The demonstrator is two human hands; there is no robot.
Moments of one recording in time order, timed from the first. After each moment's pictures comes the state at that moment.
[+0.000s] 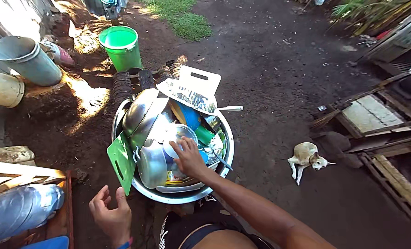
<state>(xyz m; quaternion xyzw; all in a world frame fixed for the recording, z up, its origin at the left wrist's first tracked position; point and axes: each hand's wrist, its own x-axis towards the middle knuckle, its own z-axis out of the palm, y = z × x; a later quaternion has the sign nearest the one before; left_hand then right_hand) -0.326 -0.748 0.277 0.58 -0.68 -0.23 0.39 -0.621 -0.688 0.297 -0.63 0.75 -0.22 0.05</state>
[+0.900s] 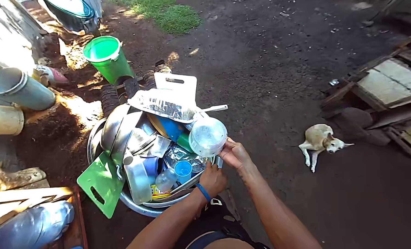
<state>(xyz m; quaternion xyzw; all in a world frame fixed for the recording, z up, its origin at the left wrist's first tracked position) -0.679 -0.618 0.266 -0.04 -0.97 -0.14 -0.20 -0.813 -0.574 0.292 0.18 0.38 -0.80 0.43</state>
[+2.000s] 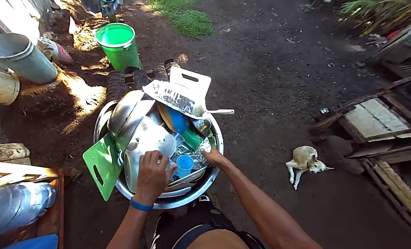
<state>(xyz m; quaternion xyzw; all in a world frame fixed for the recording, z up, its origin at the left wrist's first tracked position) -0.519 -0.738 0.328 0.25 -0.94 -0.08 0.23 -0.781 -0.611 0.256 -0.12 0.84 -0.21 0.48</state>
